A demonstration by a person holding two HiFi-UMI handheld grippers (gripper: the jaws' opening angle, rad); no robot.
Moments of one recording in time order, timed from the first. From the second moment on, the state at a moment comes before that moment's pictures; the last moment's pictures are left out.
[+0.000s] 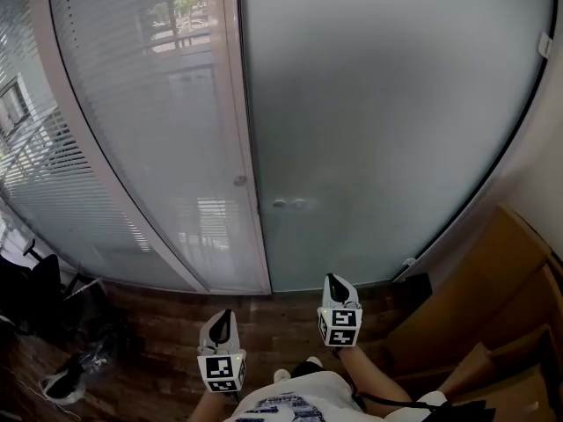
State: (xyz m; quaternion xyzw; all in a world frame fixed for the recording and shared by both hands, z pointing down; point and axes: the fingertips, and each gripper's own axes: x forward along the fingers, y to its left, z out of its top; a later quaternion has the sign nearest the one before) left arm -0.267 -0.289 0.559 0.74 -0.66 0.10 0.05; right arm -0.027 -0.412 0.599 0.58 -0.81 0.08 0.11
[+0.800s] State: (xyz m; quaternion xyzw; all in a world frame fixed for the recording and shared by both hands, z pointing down) left arm -0.168 -0.260 0.557 0.78 -0.61 0.11 0.06; right arm 0.042 -0.292 0.560 0.56 -0.82 0.08 0.06
